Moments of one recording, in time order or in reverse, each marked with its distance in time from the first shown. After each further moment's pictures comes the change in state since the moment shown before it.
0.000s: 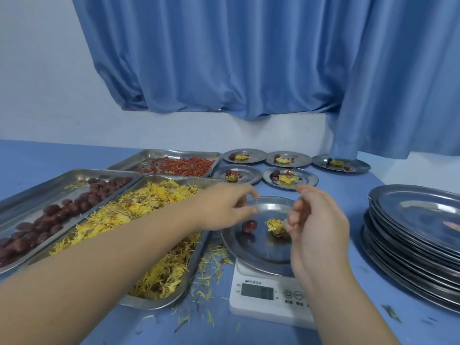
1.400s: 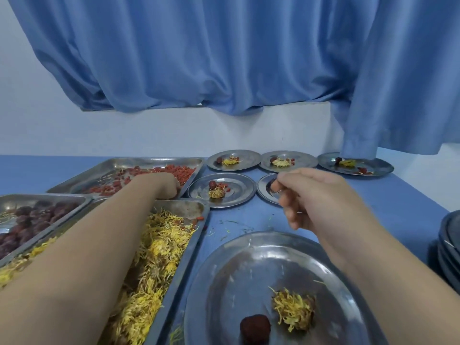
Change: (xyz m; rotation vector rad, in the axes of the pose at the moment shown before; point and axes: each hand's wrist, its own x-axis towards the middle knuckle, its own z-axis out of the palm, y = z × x) left_hand 0.159 -0.235 0.011 0.225 -0.302 -0.658; right_hand 0.145 0.007 0.022 -0.611 -0.362 0.052
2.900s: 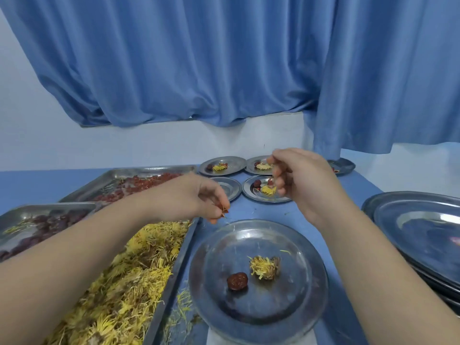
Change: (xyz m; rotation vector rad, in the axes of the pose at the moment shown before) left_hand -0.217 0.090 -0.041 -0.628 -0.038 0.578; right_hand -0.018 -0.038 -0.022 0.184 0.056 -0.075
